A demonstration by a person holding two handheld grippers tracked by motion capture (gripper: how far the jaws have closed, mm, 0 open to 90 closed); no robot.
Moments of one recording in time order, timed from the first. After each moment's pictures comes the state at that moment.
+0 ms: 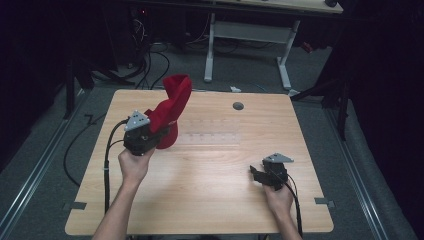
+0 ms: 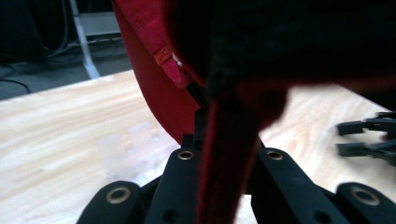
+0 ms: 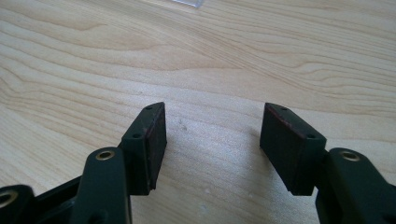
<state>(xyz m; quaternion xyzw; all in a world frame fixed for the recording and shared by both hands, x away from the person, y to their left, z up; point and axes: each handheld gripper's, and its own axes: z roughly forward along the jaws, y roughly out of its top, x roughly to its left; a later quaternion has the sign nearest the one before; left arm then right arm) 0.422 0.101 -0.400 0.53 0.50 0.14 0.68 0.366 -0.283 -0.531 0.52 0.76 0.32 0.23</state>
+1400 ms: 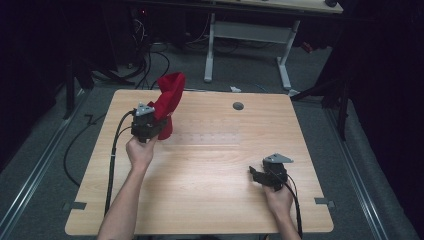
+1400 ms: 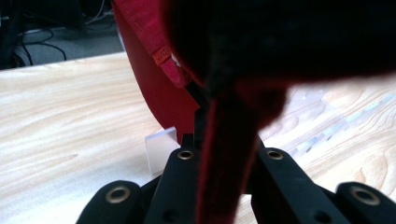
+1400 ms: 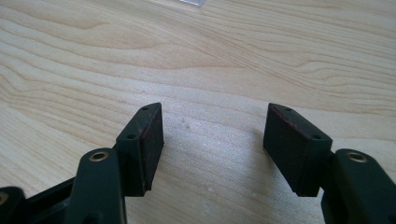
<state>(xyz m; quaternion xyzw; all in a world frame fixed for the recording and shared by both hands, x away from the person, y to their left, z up) 0.489 0.098 -0.446 0.52 0.56 0.17 0.62 0.365 -0.282 -0.531 0.52 0.76 0.32 0.23</state>
